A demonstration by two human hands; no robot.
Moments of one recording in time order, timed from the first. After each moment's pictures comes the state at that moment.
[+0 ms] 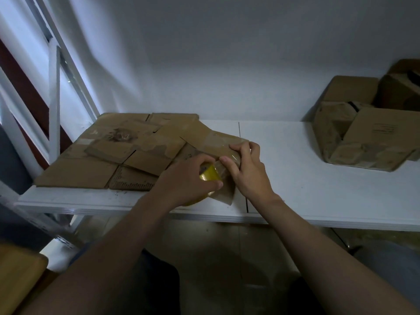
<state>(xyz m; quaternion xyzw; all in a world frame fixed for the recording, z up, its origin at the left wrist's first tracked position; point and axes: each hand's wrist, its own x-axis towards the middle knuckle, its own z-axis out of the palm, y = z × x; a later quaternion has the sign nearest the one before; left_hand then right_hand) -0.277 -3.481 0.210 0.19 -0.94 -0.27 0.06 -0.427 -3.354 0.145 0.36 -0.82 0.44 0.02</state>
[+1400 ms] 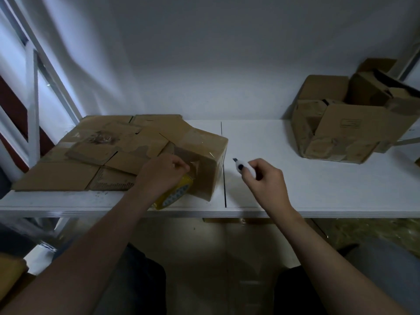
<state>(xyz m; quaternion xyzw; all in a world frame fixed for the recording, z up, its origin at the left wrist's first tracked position) -0.298 -3.473 0.206 0.30 -0.91 -0.26 0.07 -0.427 -3.250 0.149 0.31 -0.79 0.53 0.02</state>
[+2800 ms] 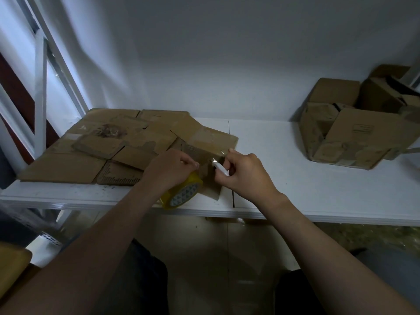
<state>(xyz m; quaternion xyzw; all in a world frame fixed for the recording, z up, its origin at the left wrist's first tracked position) -0.292 -3.480 0.216 0.30 -0.92 -0.26 0.06 -0.402 -3.310 0.189 0.46 -0.81 0.35 0.04</state>
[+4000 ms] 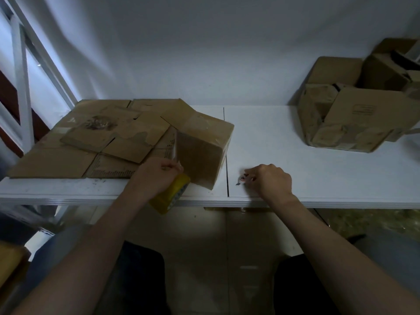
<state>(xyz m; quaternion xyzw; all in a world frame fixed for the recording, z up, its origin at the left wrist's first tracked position) -0.275 -3.475 0.183 0.33 -0.87 -0.36 0.06 -0.473 -3.263 0.091 0.29 -0.95 0.08 0.01</state>
